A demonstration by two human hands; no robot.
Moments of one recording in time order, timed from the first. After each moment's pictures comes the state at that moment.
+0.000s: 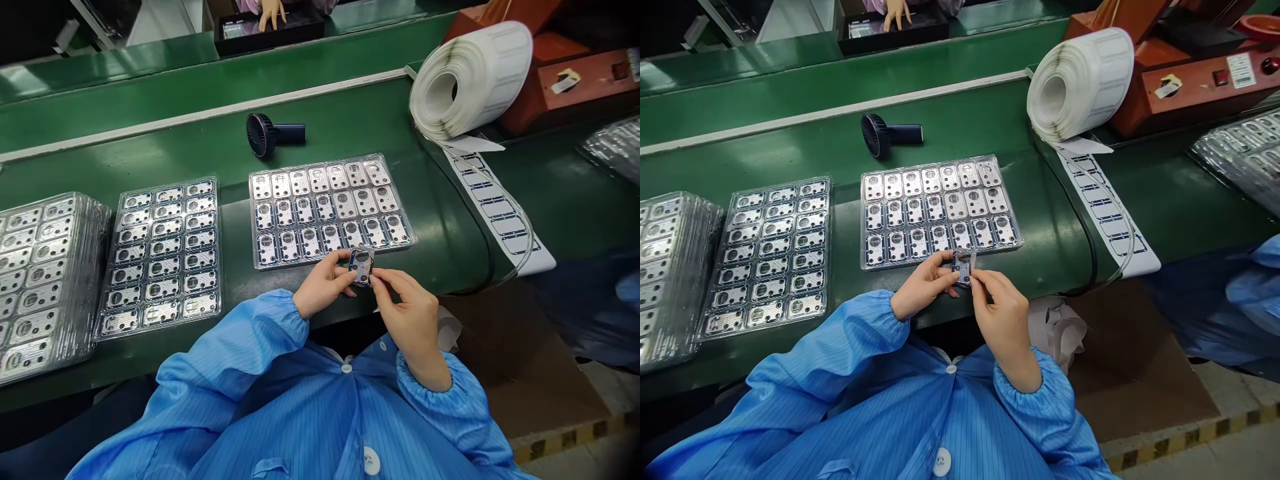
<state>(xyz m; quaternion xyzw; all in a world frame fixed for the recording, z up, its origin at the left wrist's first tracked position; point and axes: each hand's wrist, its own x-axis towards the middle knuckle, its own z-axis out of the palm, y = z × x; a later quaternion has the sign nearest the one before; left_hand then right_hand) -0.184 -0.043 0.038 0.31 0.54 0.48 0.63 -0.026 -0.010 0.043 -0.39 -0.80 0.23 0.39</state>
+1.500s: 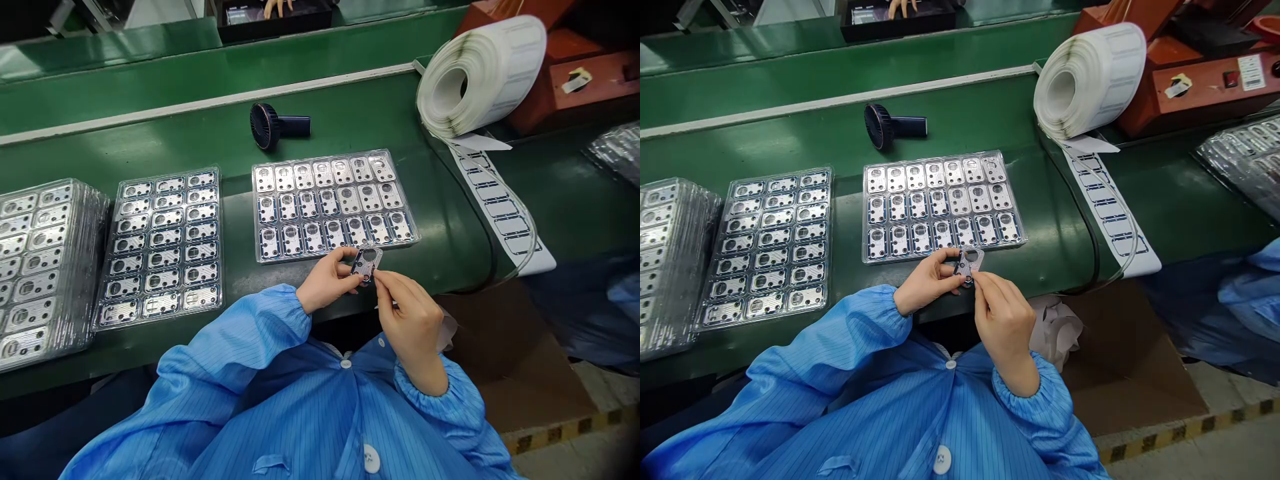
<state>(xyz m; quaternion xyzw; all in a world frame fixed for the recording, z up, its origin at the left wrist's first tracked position) -0.180 -0.042 0.031 0.30 0.51 0.49 0.64 -0.020 -0.022 0.038 -0.37 -0.84 0.09 0.38</state>
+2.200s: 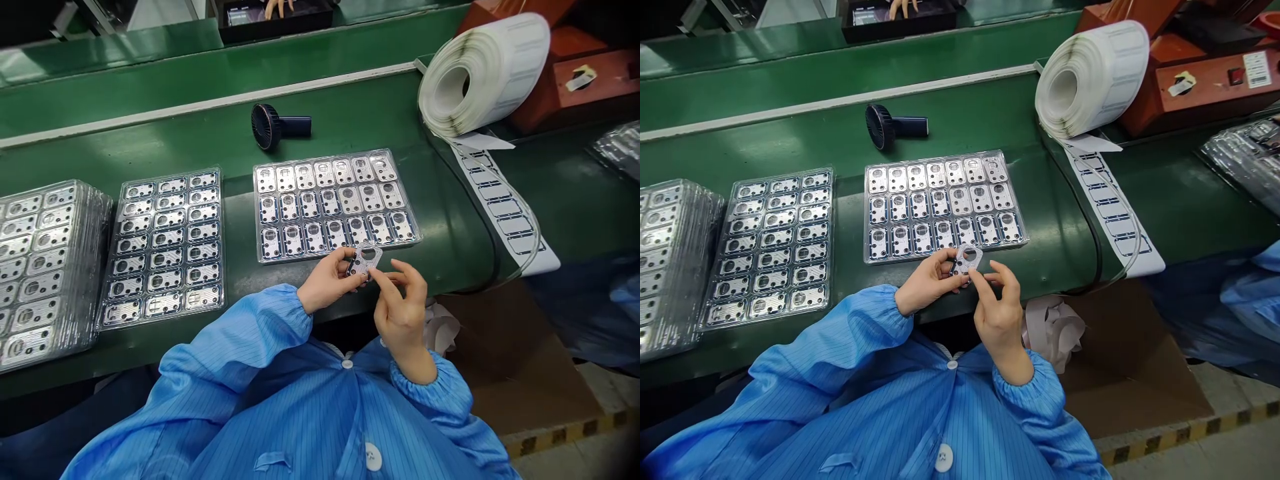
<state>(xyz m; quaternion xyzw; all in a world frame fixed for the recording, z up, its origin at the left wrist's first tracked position) -0.181 -0.044 0.031 0.30 0.49 0.52 0.64 -0.017 -0.019 0.007 -0.32 -0.85 0.09 0.40</state>
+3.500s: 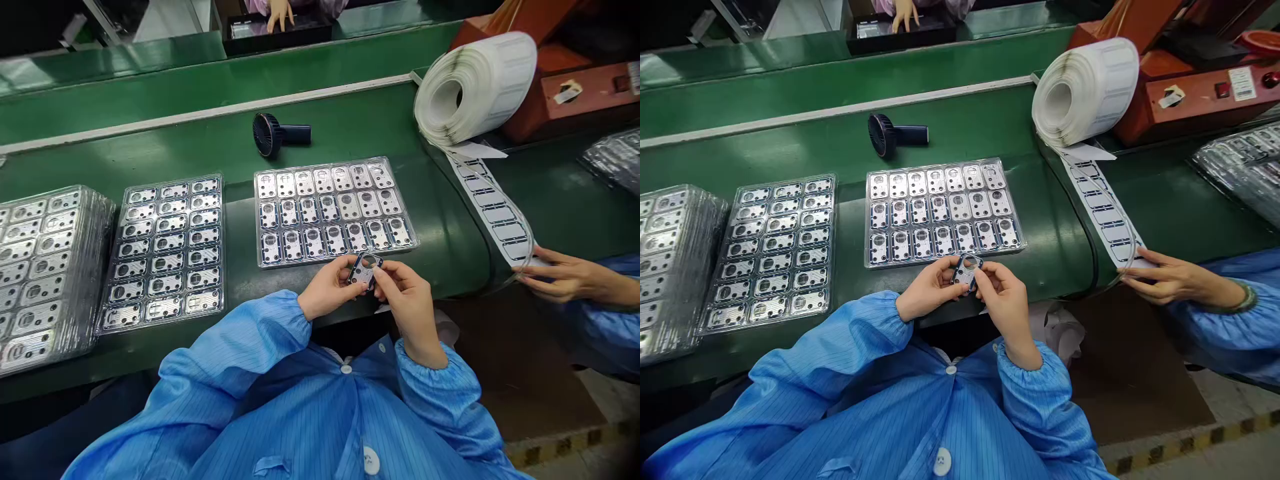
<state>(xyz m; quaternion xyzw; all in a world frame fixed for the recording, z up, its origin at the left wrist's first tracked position) -0.178 -0.047 0.030 0.34 0.49 0.50 0.63 -0.026 0.008 0.022 -0.44 -0.61 0.54 0.37</state>
